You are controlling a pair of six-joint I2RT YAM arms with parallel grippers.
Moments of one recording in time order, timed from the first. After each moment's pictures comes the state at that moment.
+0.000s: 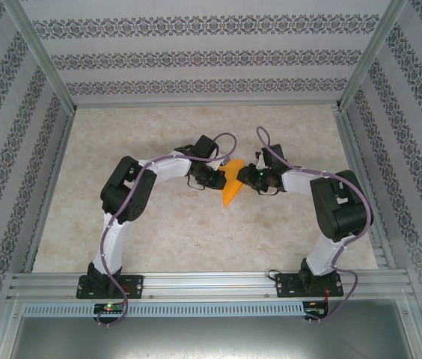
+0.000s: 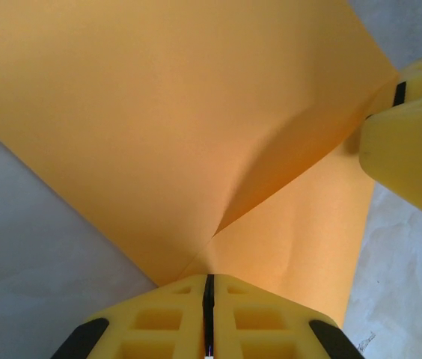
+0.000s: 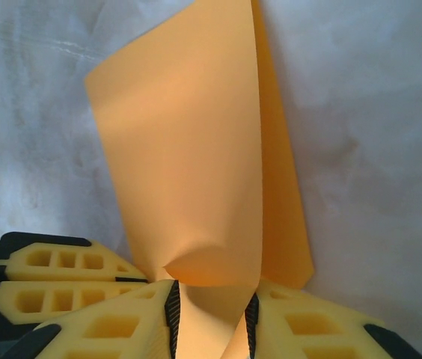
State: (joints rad) left arm -0.57 2.18 1.51 -0.47 0.46 -0.20; right arm 0.27 1.75 0.86 -0.03 -0.46 0.71
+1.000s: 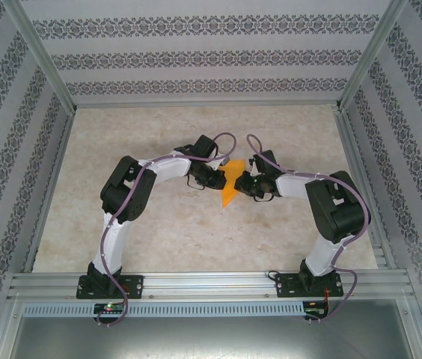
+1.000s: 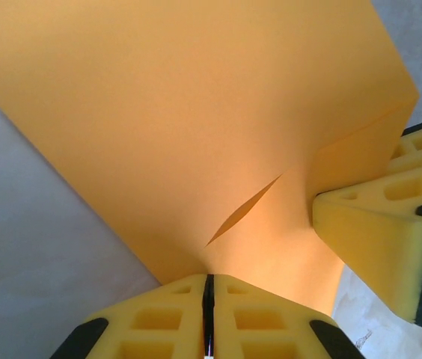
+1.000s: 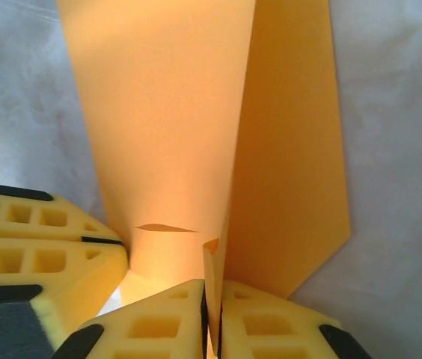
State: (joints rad) left arm -0.56 2.18 1.52 -0.47 0.48 -0.20; right arm 0.35 1.75 0.83 -0.06 -0.39 0.70
